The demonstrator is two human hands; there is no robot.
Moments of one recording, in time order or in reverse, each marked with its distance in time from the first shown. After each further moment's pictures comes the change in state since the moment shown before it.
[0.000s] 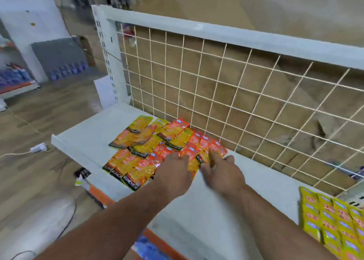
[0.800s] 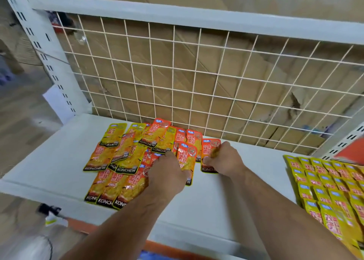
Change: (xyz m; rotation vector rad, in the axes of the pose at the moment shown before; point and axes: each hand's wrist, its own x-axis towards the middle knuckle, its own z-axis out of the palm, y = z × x) left_hand 0.033 -0.020 0.001 -0.081 -0.081 -0.039; right_hand 0.017 -0.001 -0.008 0.292 0.111 0.363
